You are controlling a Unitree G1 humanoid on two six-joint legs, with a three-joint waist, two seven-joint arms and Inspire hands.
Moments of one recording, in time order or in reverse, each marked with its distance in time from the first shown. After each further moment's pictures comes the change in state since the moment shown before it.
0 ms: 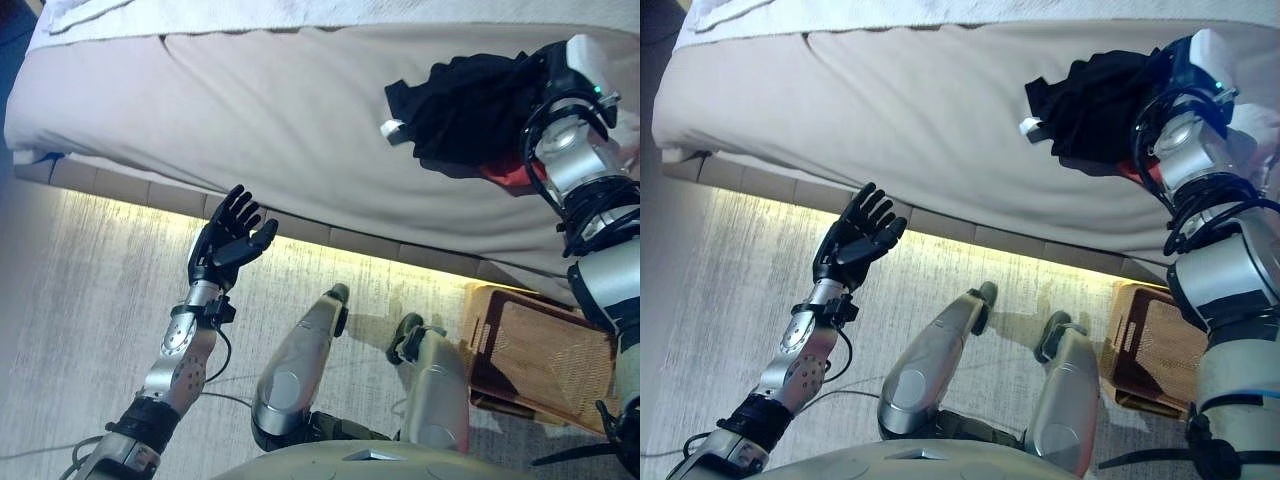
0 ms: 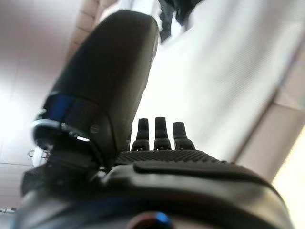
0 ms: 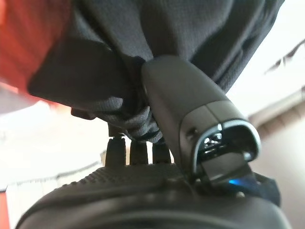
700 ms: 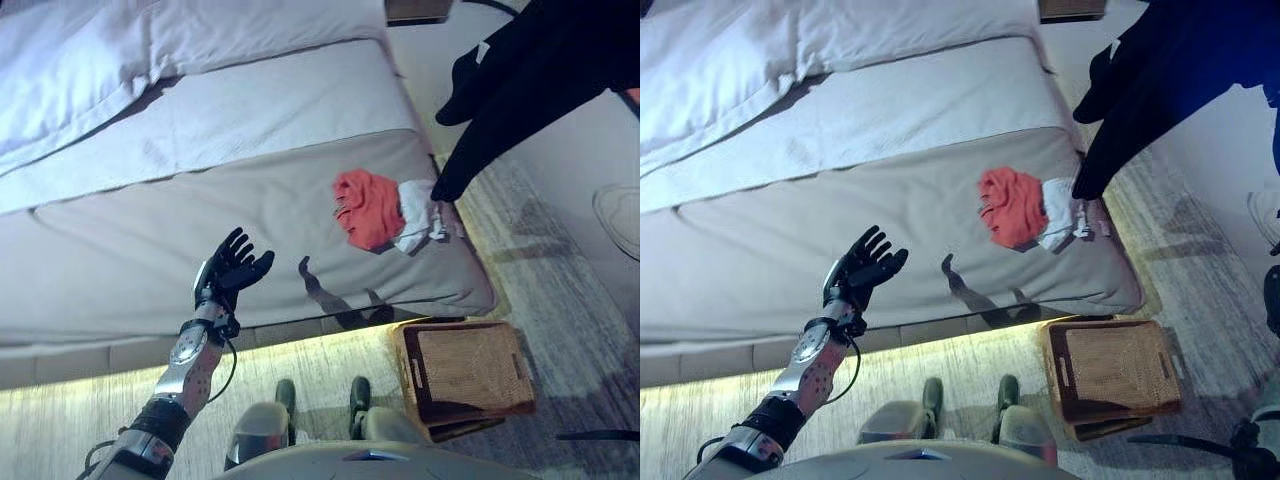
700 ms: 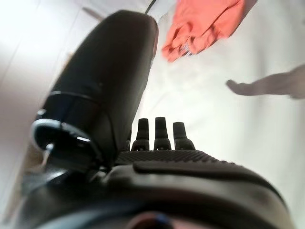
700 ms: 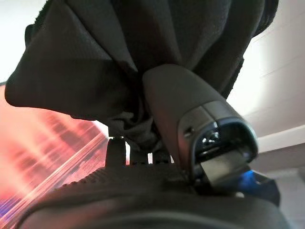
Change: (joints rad) left arm -0.012 -0.082 0.000 0.291 0.046 0.075 0.026; right arm 0.057 -0.305 -0.190 -0.146 0.168 -0.070 0.040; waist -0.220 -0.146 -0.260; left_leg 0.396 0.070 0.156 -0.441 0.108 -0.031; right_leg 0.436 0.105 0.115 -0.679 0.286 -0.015
